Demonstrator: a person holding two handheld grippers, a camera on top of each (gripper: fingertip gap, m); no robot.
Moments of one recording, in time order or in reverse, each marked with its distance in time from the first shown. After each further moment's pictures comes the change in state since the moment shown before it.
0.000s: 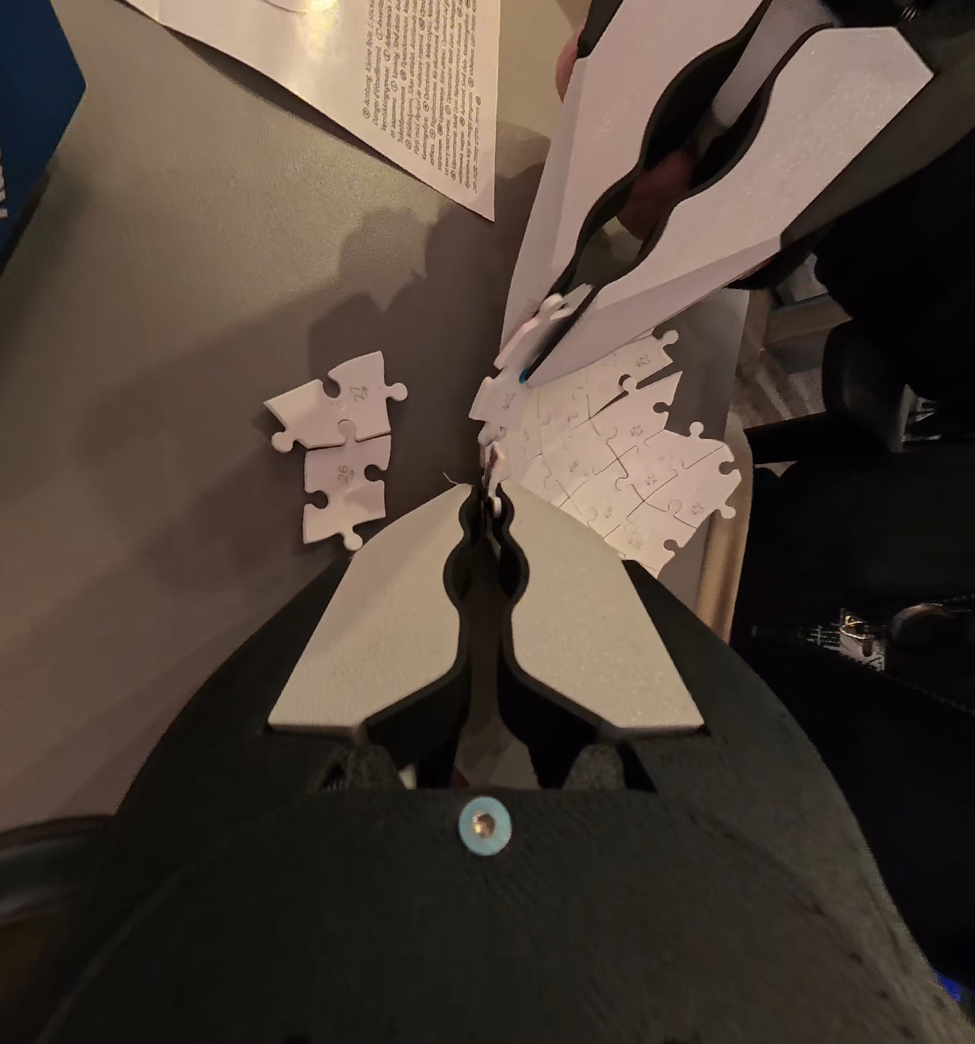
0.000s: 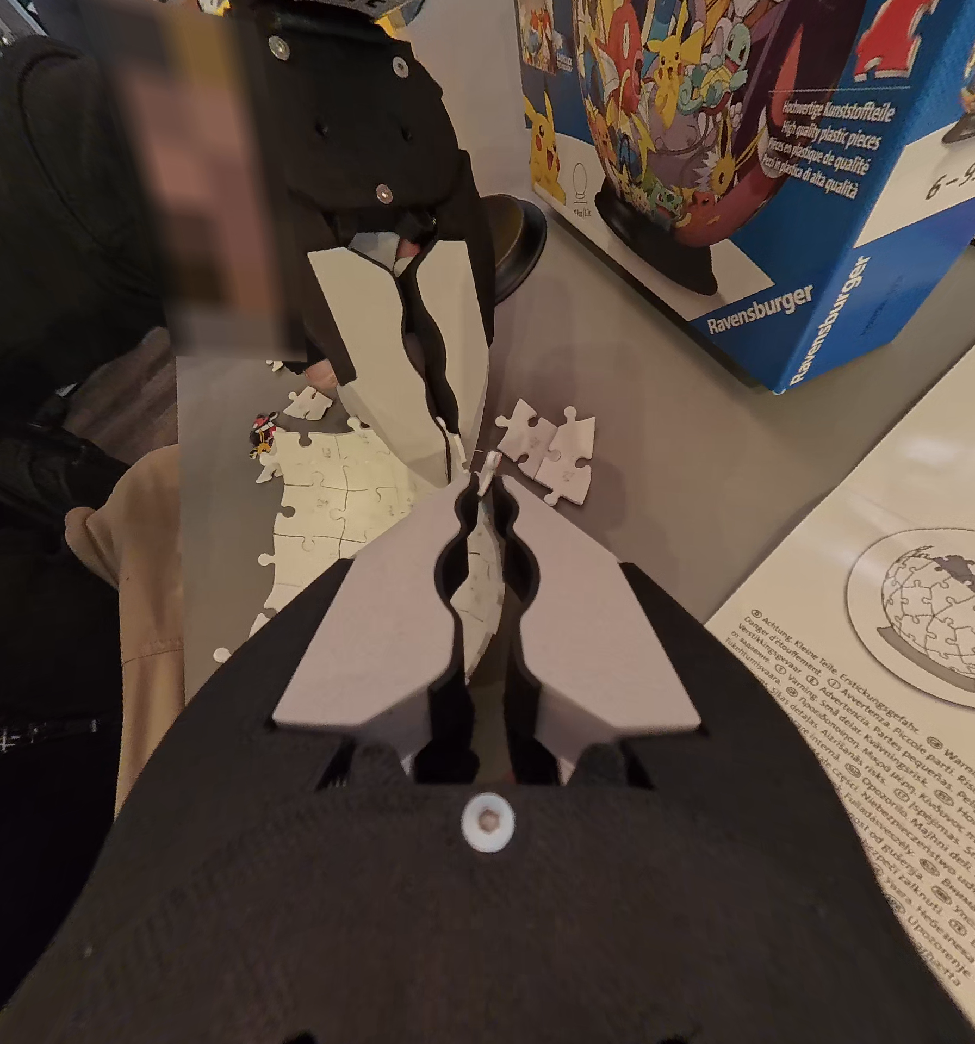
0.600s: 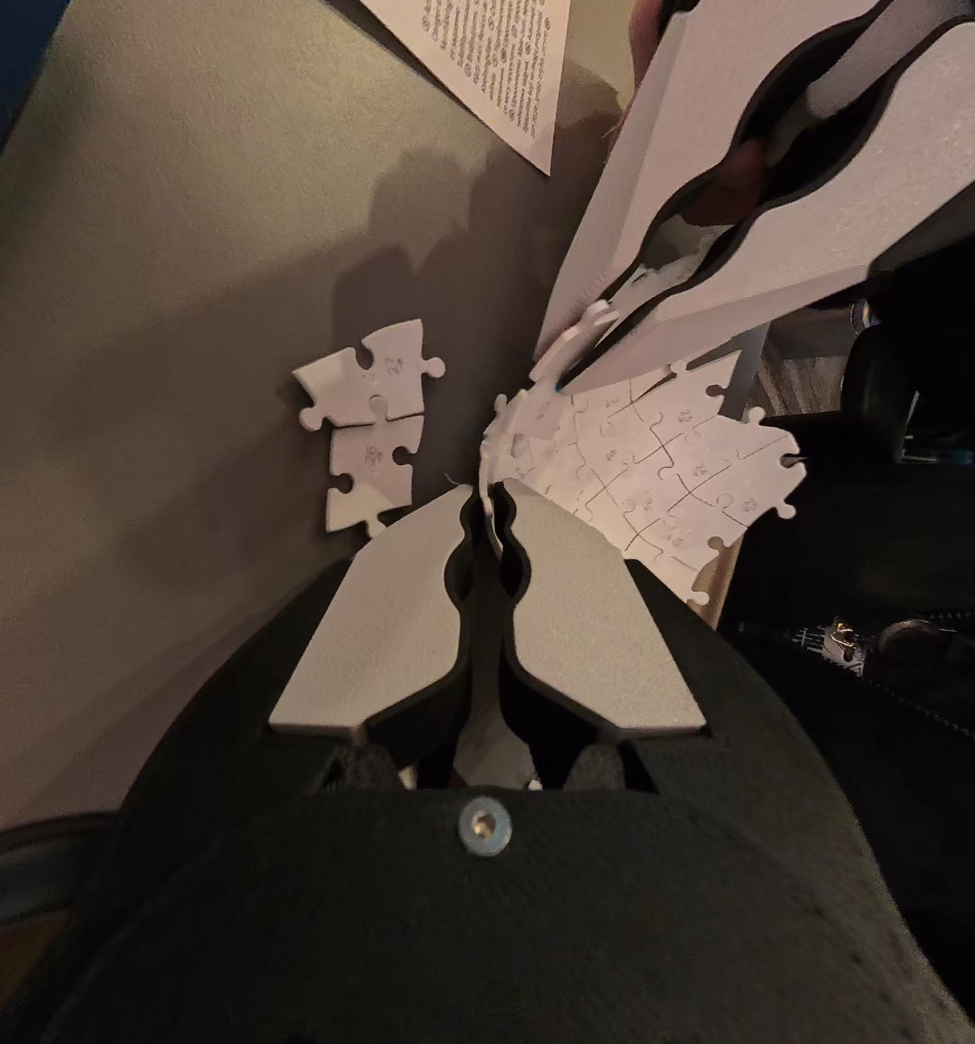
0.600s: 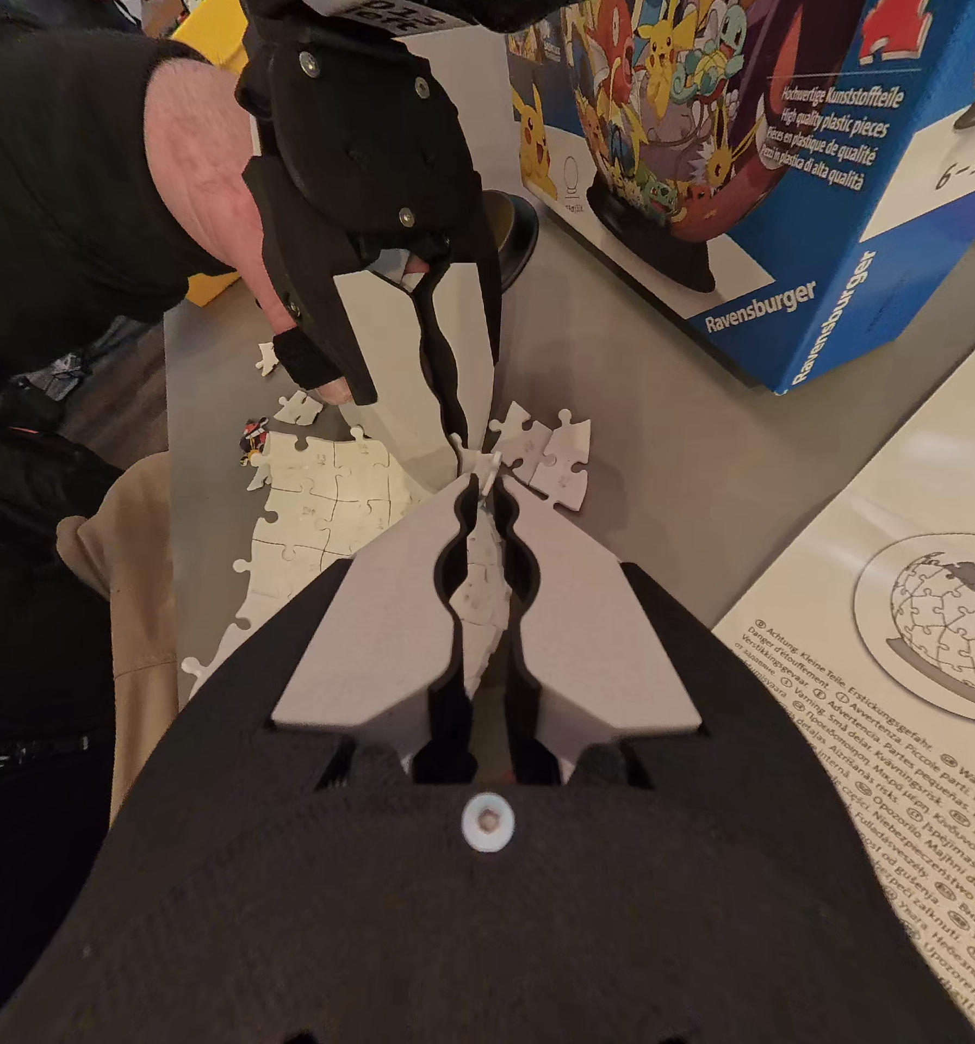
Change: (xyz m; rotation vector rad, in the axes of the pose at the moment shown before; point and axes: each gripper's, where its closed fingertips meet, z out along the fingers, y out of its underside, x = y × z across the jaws) left arm -0.010 0.008 0.006 -0.099 -0.007 -0.101; right arm 0.003 0.000 0.006 -0.010 0.011 0.015
